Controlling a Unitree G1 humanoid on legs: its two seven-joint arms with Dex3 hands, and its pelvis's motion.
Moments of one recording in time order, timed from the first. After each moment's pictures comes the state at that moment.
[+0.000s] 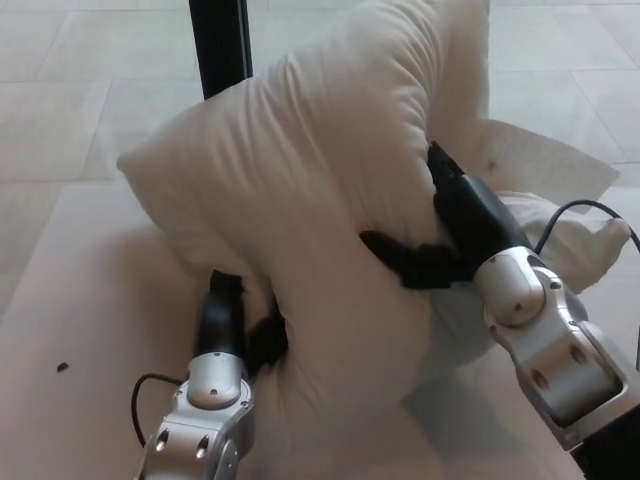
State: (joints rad) left_arm -0.39 -0.03 -0.09 0.29 -0.05 0.45 0.27; right_arm -0.68 -0.25 0.43 0.24 -0.24 0.47 -0.07
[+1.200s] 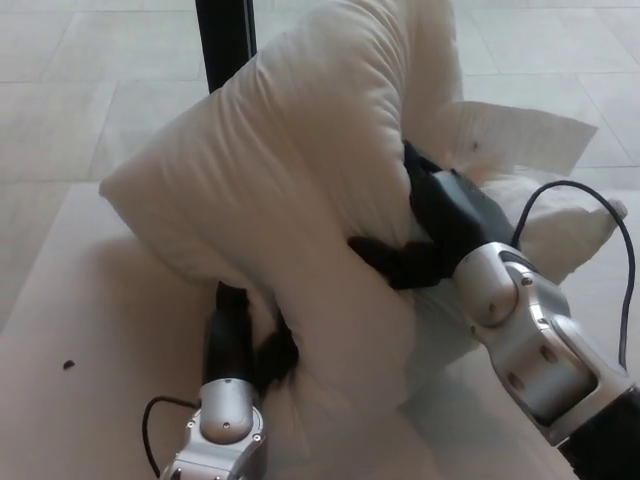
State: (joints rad) left_arm -0.35 -0.03 -0.15 0.35 -0.05 0.26 0.31; right_arm -0.70 -0.25 0.43 0.22 -0.33 0.49 -0.07
